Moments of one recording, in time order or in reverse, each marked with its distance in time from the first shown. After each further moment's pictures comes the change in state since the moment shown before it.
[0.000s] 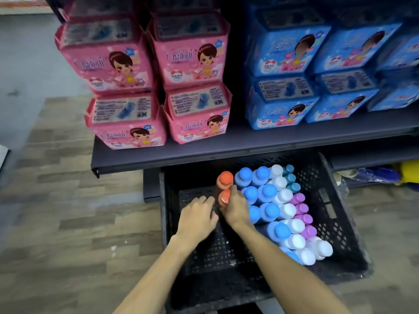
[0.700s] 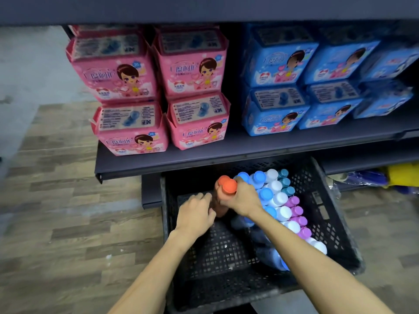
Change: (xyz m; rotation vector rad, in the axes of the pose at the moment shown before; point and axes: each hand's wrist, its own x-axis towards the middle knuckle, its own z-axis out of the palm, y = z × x) left_hand 0.010 -0.006 -0.018 0.000 0.034 0.032; right_hand 0.003 -0.017 -0.067 0.091 0.010 -0.070
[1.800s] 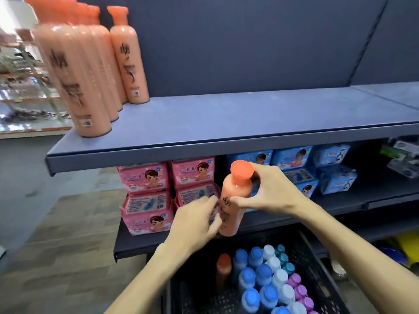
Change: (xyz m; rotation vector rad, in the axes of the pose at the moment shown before) left_hand 0.006 0.068 -0.223 0.068 0.487 0.364; right_hand -0.098 -0.148 -0.263 0.011 0.255 -0.867
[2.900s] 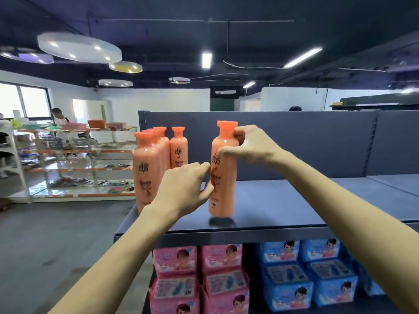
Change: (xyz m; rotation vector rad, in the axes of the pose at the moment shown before) left_hand 0.102 -0.027 -0.244 0.396 0.379 0.000; right_hand 0.185 -0.166 -0.113 0.054 0.151 -0.202
